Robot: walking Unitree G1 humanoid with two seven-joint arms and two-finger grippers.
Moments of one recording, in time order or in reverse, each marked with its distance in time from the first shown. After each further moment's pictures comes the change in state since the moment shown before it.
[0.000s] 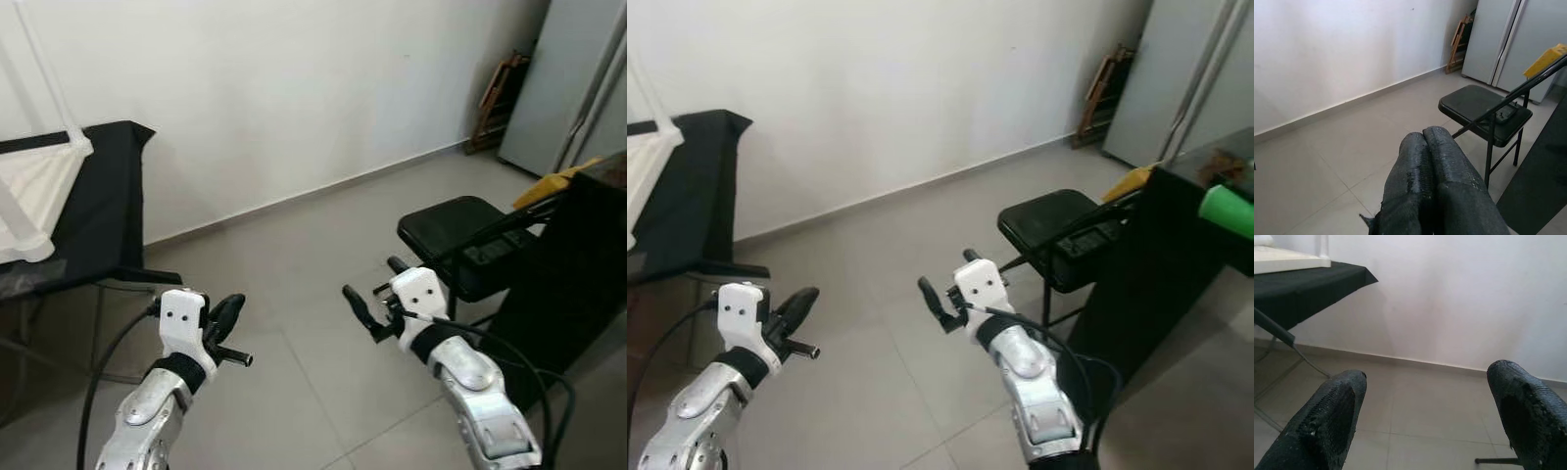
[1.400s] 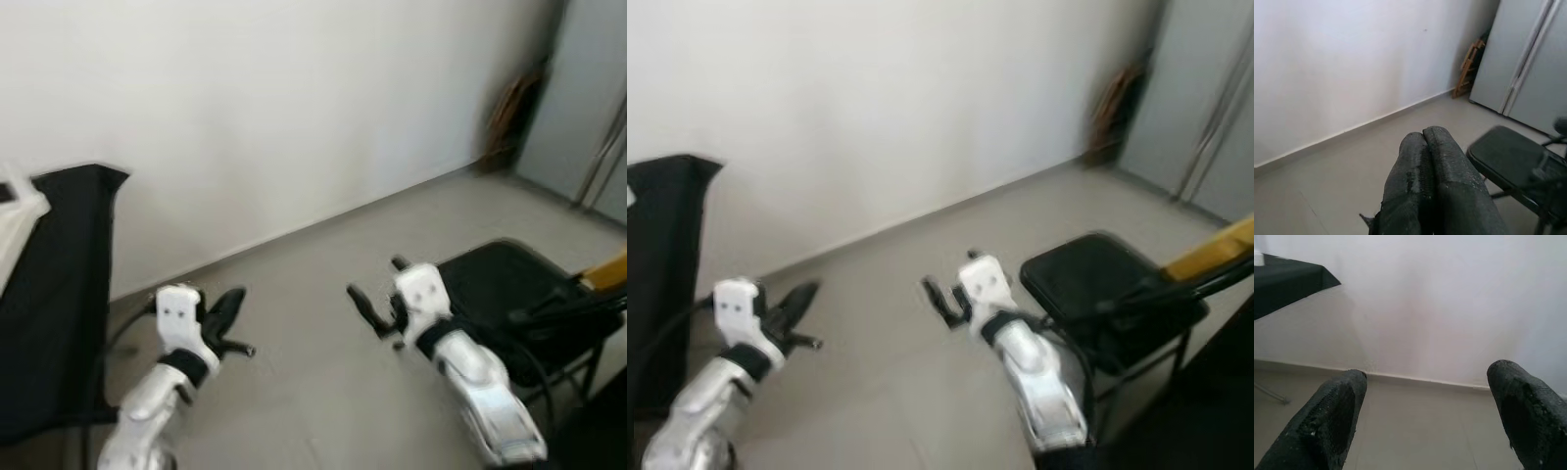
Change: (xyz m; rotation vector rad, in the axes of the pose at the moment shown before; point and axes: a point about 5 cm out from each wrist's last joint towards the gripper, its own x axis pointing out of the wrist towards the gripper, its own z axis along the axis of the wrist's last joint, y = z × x) left arm 0.000 0.001 0.000 -0.054 -0.033 -0.015; right arm 0.001 -0.003 -0.004 0.004 0.017 -0.007
